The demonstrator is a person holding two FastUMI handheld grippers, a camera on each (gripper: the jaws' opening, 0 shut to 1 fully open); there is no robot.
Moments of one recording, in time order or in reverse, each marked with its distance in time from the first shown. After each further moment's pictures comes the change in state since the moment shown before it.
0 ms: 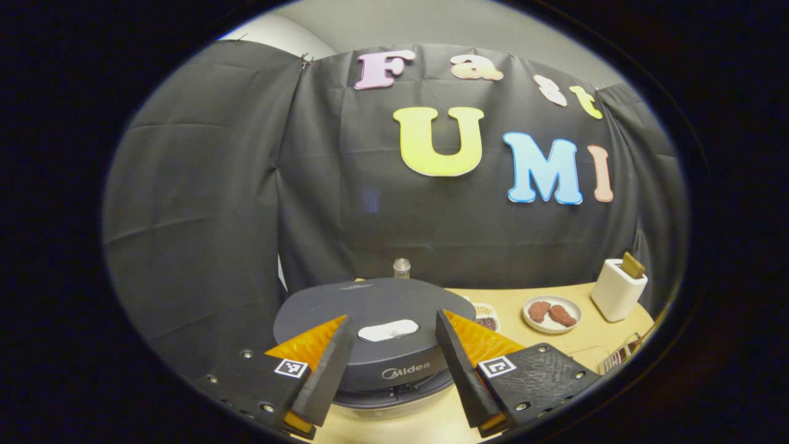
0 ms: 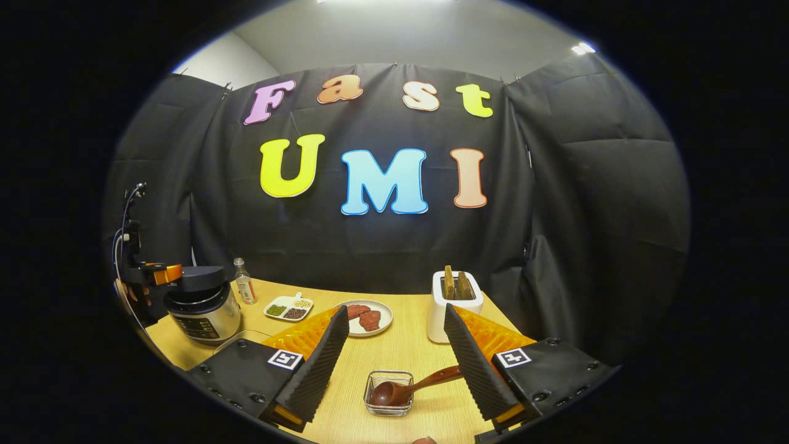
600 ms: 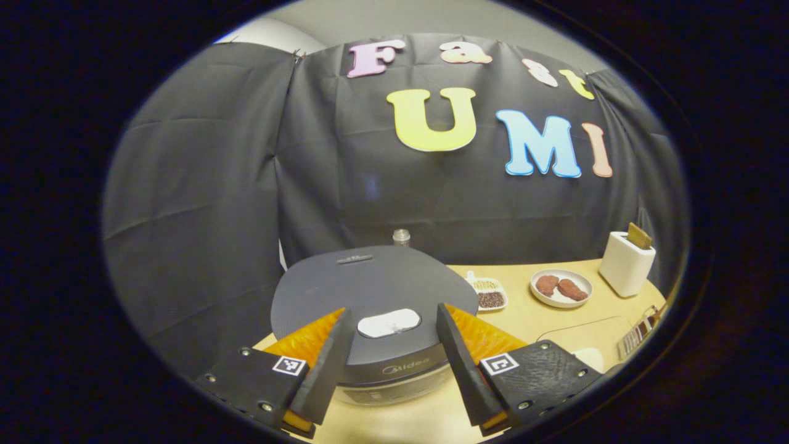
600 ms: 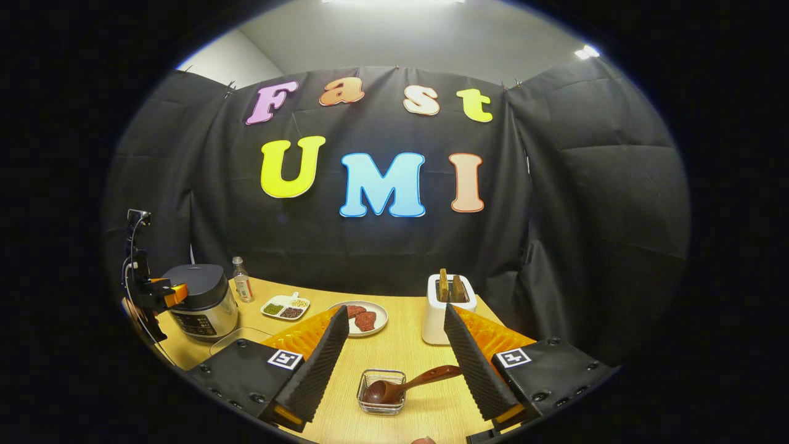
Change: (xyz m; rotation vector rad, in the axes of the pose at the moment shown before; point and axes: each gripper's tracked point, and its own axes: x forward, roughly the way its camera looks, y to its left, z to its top) left arm -0.001 -0.006 -0.048 0.039 0.016 0.016; right arm -0.011 -0.003 0.004 -0.014 -0.015 0.002
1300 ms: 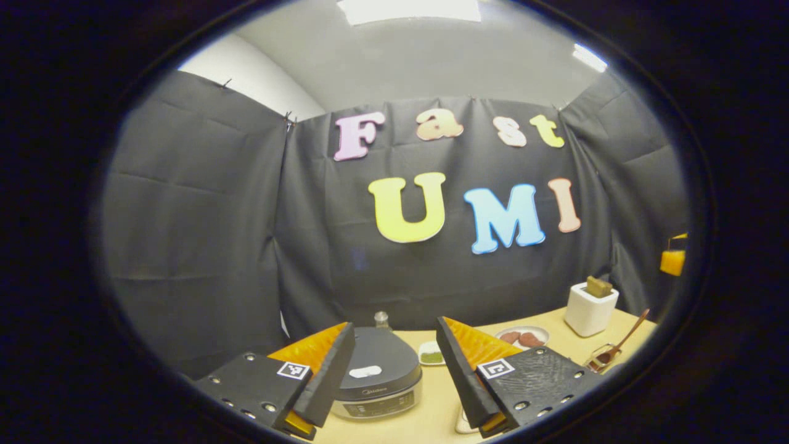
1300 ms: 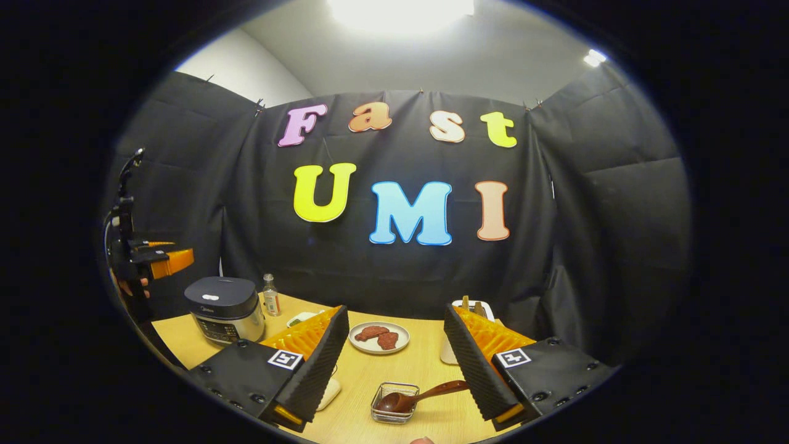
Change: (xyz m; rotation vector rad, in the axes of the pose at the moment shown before) left arm -0.164 -0.051 0.158 0.038 -0.351 -0.065; right arm -0.034 0.019 0.039 -0.043 -0.138 0.134
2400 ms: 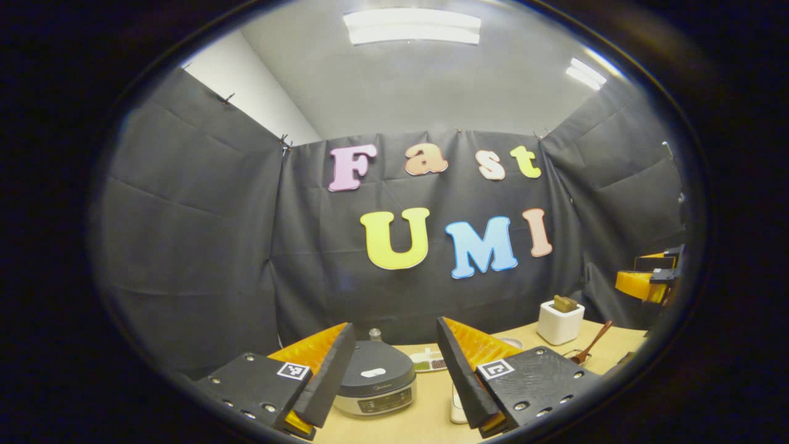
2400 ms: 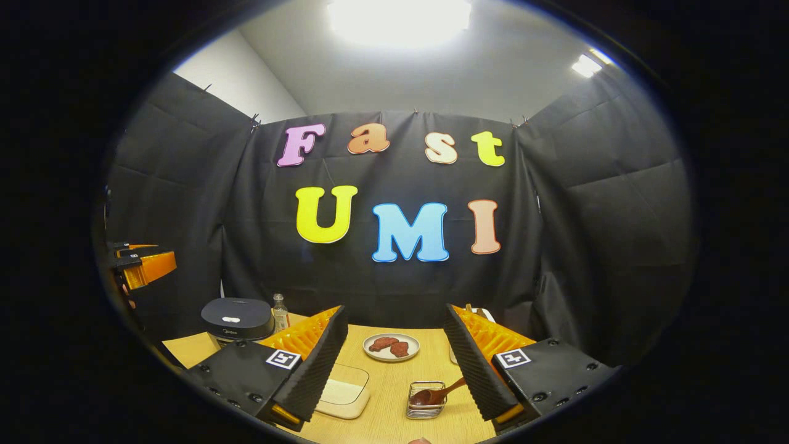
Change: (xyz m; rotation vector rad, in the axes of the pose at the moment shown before) left arm -0.087 0.036 0.040 -0.018 -0.086 -0.083; right arm -0.051 0.062 0.028 0.040 -0.061 -0.076
